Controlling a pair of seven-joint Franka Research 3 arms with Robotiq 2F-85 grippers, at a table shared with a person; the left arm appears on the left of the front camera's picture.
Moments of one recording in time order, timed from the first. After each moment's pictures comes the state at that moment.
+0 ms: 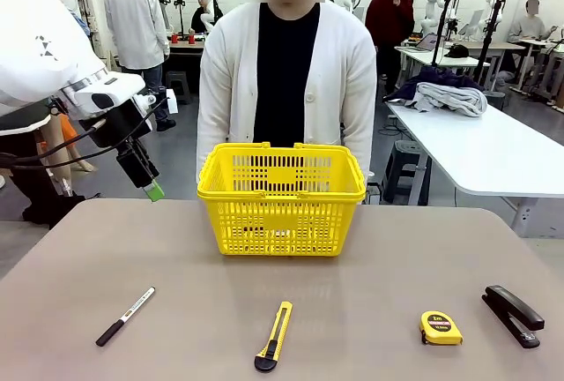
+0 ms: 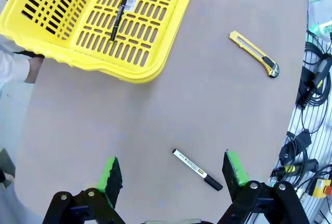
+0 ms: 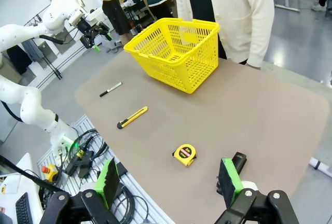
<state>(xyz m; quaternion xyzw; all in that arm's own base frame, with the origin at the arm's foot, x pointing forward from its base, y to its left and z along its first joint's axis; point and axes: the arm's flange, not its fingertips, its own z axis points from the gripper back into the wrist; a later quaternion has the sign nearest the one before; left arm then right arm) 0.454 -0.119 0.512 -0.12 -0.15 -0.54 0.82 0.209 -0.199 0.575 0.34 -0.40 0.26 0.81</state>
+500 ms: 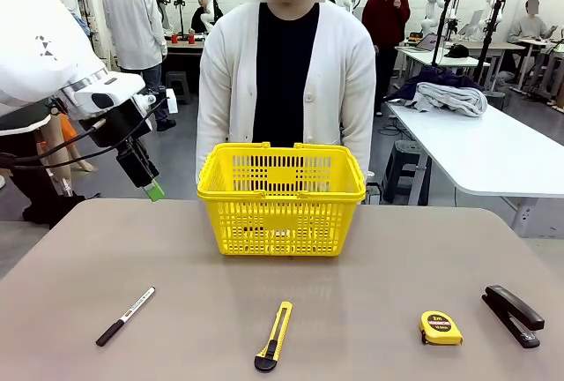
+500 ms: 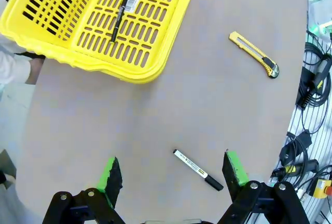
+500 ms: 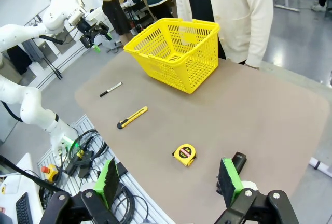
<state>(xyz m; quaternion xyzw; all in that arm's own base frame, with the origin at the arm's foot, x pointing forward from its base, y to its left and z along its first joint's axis) 0.453 -0.114 0.518 -0.13 -0.16 -0.54 0.82 0.209 -0.199 0.575 0.34 -0.40 0.26 0.81</state>
